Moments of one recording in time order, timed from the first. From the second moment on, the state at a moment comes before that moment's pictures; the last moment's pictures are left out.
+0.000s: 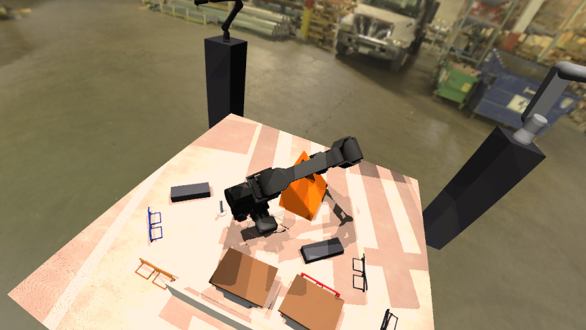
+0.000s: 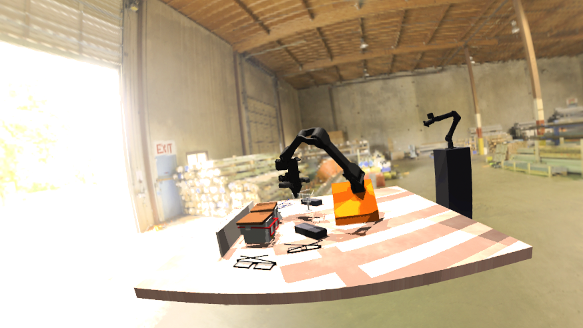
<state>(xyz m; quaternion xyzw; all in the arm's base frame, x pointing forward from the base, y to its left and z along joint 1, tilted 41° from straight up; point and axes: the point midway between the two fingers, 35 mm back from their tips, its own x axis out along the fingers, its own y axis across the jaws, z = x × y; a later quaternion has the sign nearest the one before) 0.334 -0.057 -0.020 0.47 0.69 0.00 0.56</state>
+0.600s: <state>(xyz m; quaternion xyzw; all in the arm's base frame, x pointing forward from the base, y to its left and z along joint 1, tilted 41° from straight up) 0.359 -0.120 -0.067 0.40 0.68 0.08 0.61</state>
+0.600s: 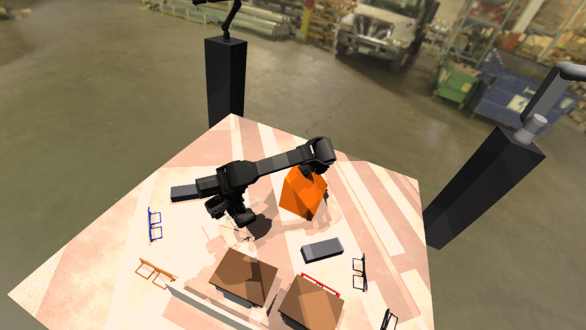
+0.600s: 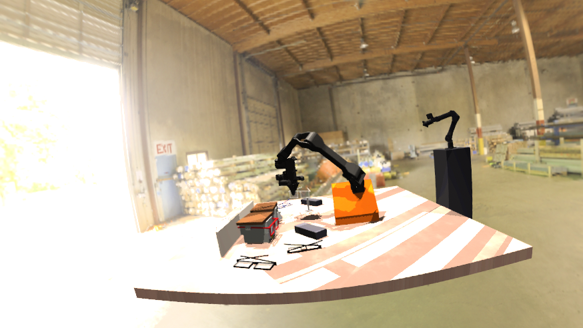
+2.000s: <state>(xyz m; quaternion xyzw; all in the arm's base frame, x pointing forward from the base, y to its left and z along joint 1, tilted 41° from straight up) 0.368 -0.131 -0.162 0.33 0.67 0.15 0.64</state>
